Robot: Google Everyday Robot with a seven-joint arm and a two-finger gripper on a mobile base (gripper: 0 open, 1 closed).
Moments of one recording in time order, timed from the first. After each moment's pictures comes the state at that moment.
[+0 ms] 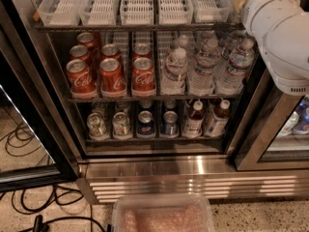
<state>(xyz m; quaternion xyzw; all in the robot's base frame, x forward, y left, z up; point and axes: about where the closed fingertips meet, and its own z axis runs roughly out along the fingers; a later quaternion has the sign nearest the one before) 0.670 -0.237 1.082 -0.04 0.66 -0.08 0.75</state>
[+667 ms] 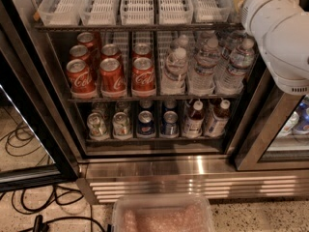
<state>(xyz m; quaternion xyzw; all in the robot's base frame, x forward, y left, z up) 0.667 -0.236 1.089 -0.05 0.65 -0.08 0.75</state>
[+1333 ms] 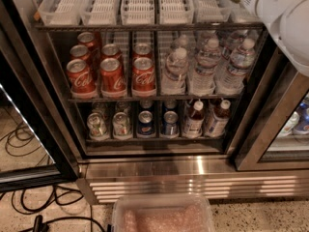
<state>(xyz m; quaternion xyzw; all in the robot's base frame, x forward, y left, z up) 0.652 -0.205 1.138 -0.10 0.62 -0.03 0.78</state>
